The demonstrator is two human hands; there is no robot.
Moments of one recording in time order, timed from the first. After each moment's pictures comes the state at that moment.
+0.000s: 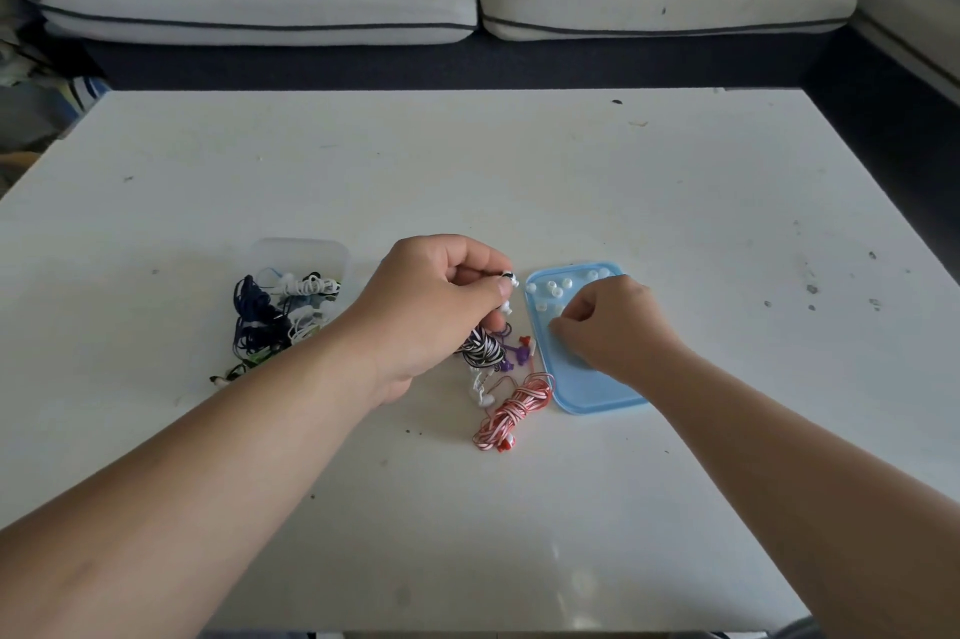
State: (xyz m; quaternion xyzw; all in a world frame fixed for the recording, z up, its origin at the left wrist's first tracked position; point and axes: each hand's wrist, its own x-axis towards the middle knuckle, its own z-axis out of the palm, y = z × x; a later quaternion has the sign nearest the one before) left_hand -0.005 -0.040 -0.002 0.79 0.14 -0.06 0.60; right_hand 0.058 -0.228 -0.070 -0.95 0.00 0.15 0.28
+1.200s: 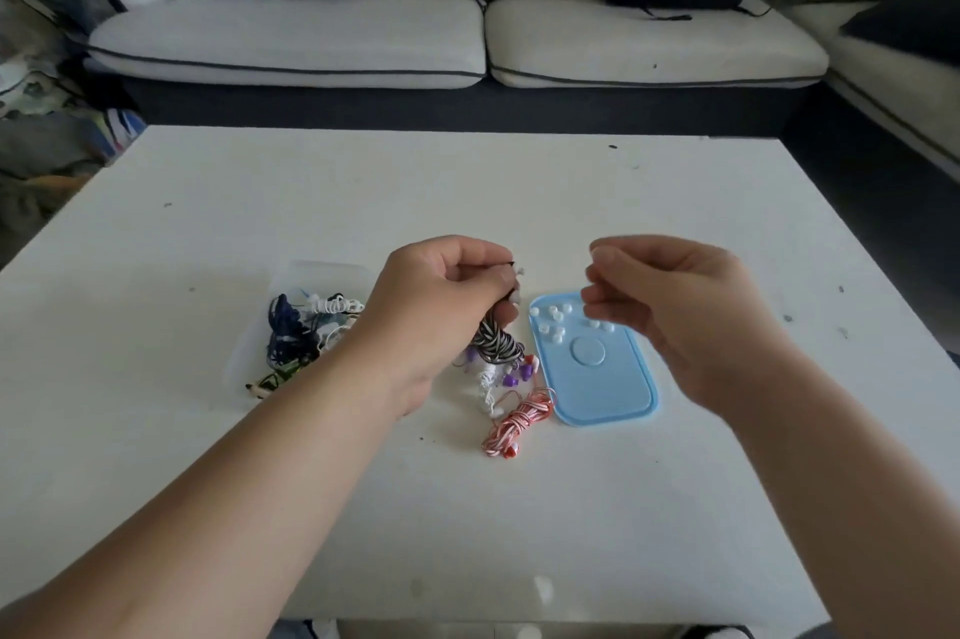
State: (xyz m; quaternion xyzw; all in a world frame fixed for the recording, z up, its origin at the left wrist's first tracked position) left_hand -0.025 -0.046 0.041 0.70 0.18 0.00 0.69; right_hand 0.011 -0.236 0.048 -0.67 0.07 0.10 0.73
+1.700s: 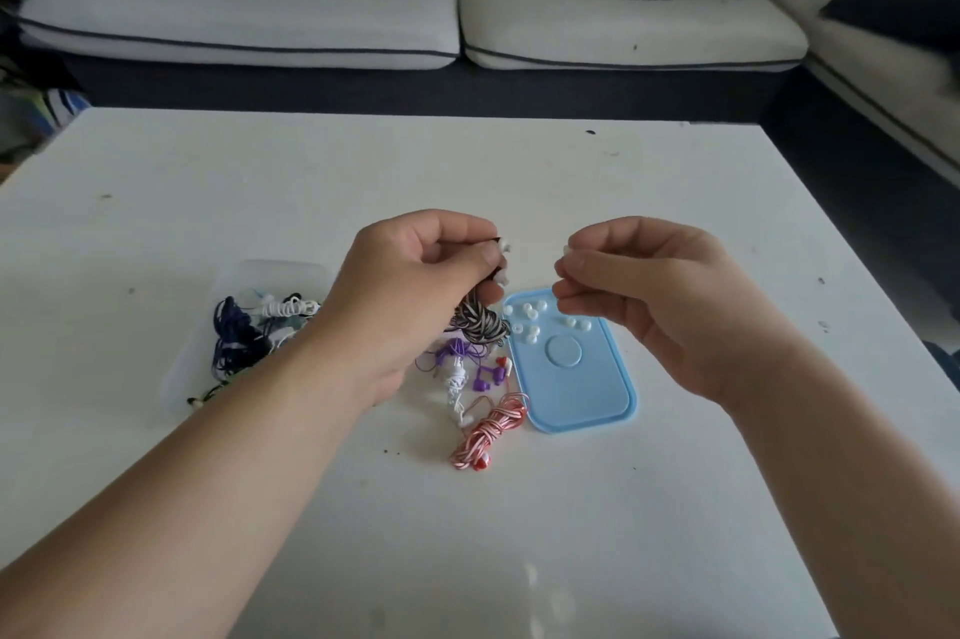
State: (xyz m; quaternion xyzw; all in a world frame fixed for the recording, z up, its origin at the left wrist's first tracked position) left_hand -0.004 -0.052 0.037 0.70 0.14 0.01 0.70; right_hand 0.032 -0.253 0.046 -0.64 0.01 0.18 0.75
